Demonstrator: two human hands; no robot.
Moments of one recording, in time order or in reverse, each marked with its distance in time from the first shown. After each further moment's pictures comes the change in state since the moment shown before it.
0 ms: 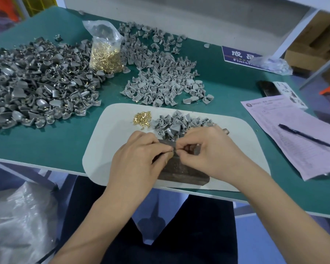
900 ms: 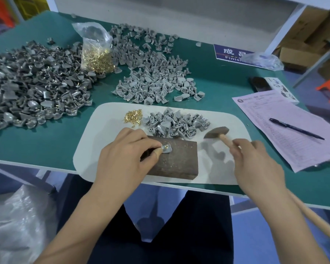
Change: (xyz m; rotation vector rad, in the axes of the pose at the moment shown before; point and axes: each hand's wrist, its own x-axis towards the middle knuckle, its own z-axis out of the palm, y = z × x) left_hand -0.002 0.004 -0.002 0.065 0.013 0.016; right_hand -0.093 0.057 -0.006 -0.428 0.190 0.752
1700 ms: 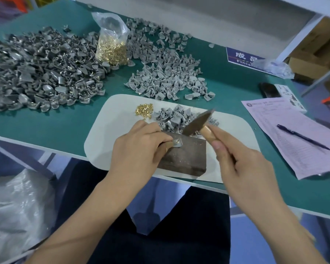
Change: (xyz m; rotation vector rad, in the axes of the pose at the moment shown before) left_hand -0.001 0.008 -0.003 0.069 -0.001 0.013; right_hand -0.040 -0.056 -0.027 0.291 0.121 -0.382
